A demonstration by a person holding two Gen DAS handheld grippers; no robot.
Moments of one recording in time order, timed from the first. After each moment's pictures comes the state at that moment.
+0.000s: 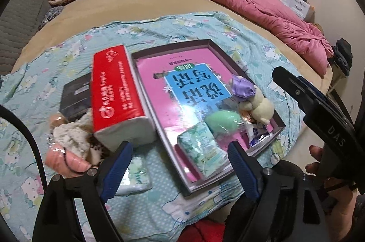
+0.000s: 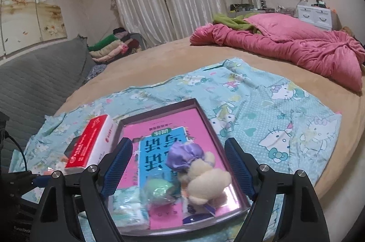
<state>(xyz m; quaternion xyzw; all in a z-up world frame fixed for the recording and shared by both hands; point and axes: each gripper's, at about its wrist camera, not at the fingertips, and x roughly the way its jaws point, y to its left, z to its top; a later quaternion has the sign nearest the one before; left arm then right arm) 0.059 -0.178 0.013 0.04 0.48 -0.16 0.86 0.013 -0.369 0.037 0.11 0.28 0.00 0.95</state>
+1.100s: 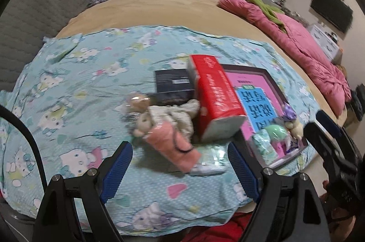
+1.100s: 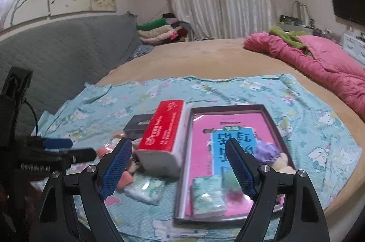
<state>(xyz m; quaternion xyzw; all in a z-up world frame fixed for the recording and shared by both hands) 0.037 -0.018 0.044 -0.05 0.46 -0.06 0.88 -0.014 -0.239 0.070 0.02 0.29 0.14 0.95</state>
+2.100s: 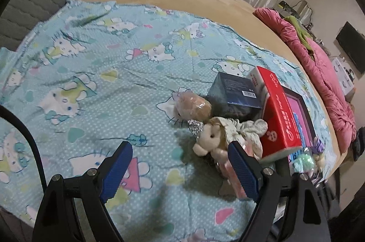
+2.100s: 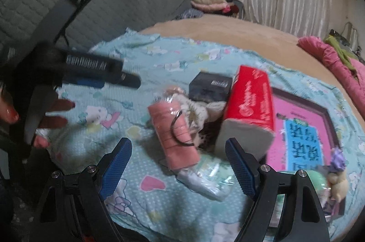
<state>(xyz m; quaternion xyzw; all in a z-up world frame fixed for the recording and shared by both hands) 0.093 0.081 -0.017 -0.15 0.48 -0.01 0.86 0.005 -0.105 -0.012 -0.10 0.36 0.25 0.89</state>
